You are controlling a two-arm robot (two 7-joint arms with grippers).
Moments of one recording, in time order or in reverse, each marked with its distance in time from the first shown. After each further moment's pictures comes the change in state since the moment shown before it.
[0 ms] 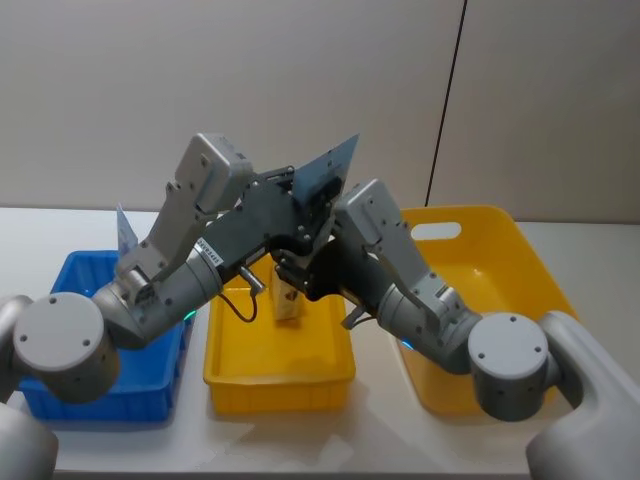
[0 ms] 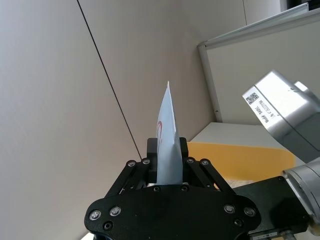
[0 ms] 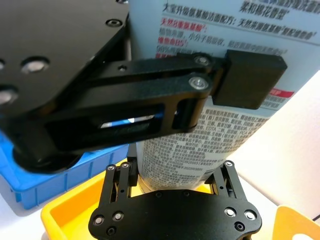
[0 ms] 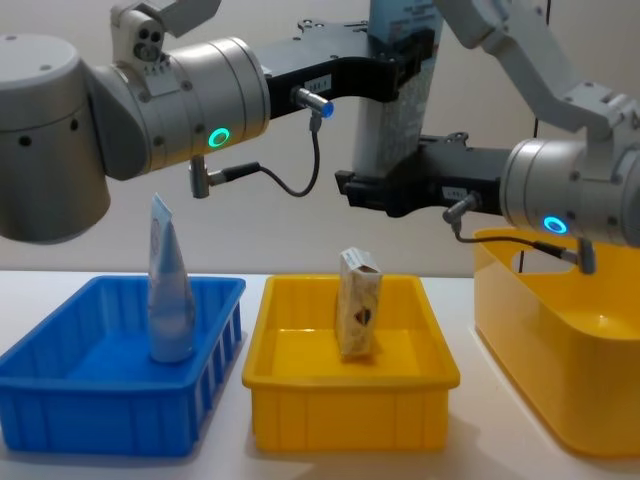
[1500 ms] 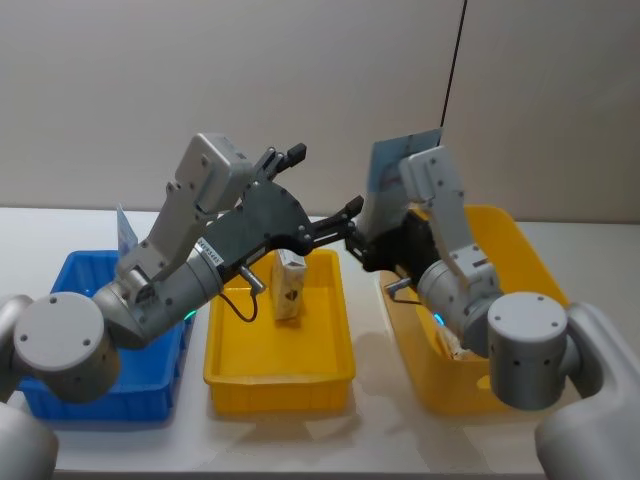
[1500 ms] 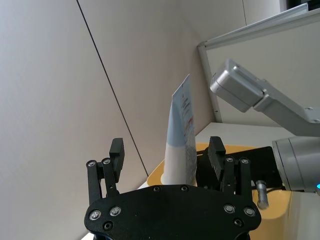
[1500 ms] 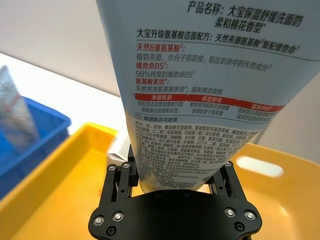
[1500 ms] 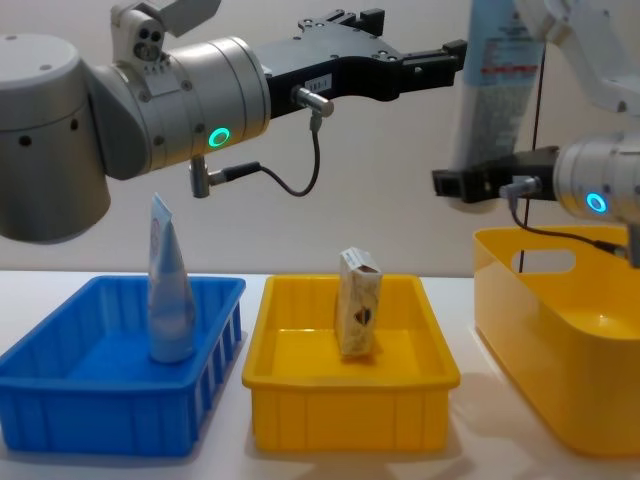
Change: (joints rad) left arm 0.000 0.000 0.000 0.000 0.000 0.000 0.000; right arm -0.010 -0.067 0.137 -0.010 0.043 0.243 -0.199
